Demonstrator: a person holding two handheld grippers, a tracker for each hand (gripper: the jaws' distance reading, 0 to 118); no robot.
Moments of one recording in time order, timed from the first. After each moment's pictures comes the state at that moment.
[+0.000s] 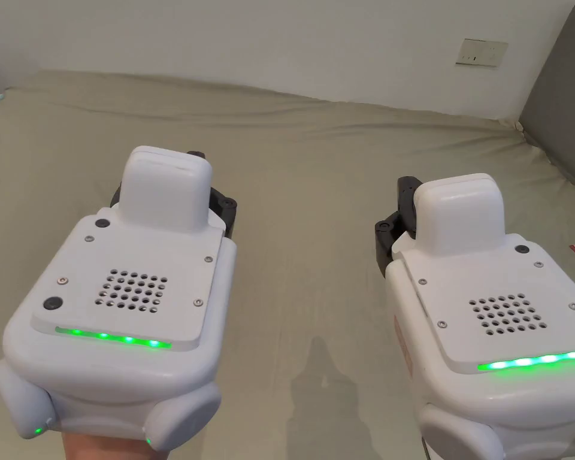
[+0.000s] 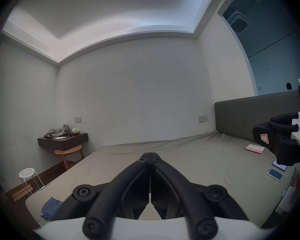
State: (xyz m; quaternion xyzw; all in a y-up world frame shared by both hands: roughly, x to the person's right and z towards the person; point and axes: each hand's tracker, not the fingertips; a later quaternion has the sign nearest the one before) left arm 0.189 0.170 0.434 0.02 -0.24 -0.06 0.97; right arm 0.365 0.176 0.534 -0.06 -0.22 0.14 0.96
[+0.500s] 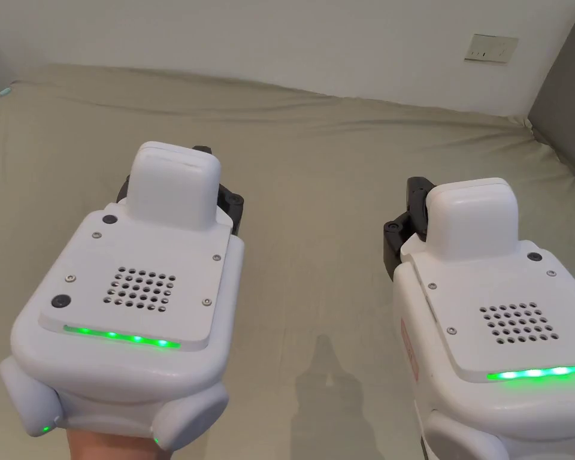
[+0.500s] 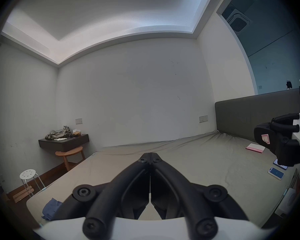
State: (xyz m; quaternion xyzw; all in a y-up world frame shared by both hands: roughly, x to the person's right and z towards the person) left arm 0.190 0.169 0.435 0.02 -0.23 -0.06 0.97; right arm 0.364 0.172 0.535 -0.05 -0.23 0.13 0.96
